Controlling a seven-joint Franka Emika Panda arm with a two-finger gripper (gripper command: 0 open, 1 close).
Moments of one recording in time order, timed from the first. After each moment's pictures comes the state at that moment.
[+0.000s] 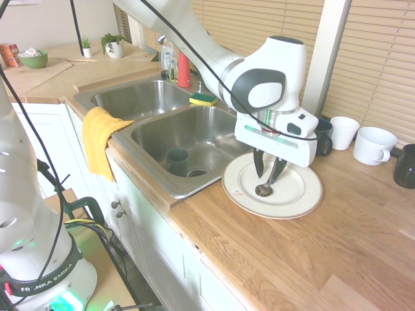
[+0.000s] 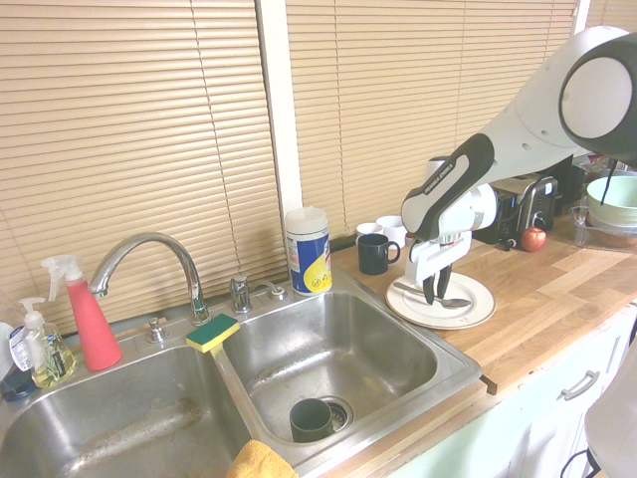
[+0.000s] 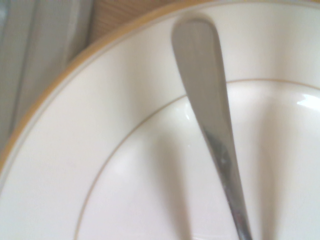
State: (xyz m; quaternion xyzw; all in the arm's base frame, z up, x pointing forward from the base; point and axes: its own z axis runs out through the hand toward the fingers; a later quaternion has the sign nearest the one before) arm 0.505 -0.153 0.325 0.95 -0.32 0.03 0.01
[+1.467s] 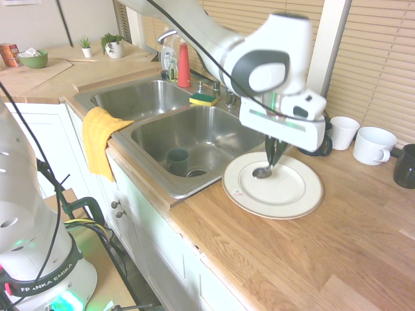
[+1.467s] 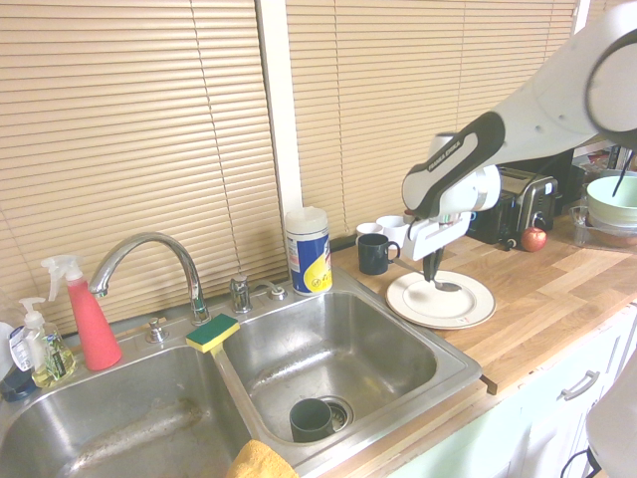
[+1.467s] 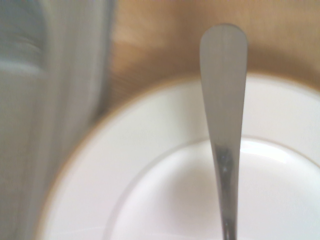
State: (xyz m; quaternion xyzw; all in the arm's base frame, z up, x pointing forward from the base) arm 0.504 -0.140 0.386 0.95 -0.31 0.08 -0.01
